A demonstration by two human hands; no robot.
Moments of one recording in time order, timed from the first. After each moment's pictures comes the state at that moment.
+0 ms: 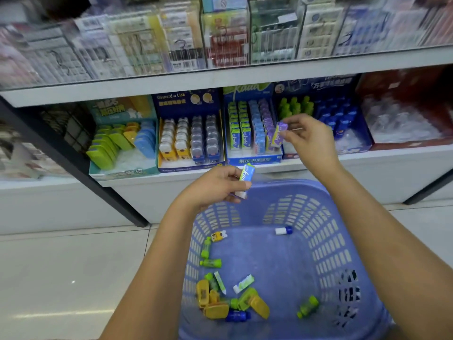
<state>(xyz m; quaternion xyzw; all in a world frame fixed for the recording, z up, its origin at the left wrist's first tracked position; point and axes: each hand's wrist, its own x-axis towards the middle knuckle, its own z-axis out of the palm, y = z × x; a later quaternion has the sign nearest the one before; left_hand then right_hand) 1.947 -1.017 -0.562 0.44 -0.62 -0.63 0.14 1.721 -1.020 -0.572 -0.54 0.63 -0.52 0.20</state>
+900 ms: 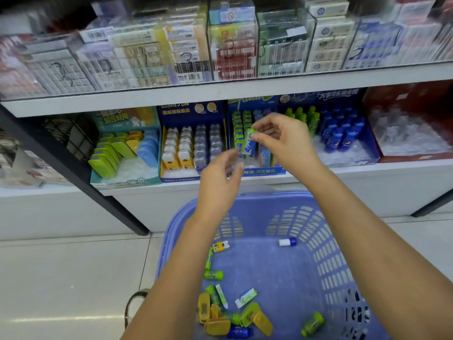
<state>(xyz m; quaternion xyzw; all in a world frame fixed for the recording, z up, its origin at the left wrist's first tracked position) 1.930 -1.028 -0.576 0.50 -0.69 -0.35 0.40 1.770 -1.041 -0.539 -0.62 0.58 -0.48 0.22</state>
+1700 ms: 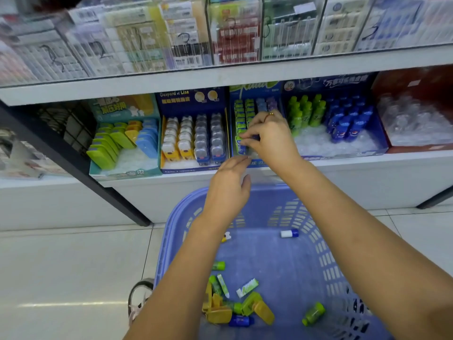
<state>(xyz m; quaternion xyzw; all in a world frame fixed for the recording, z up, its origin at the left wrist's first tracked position) 1.926 -1.022 -0.603 0.47 -0.83 -0.17 0.27 1.789 -1.062 -0.562 -0.70 0.63 -0.33 0.06</state>
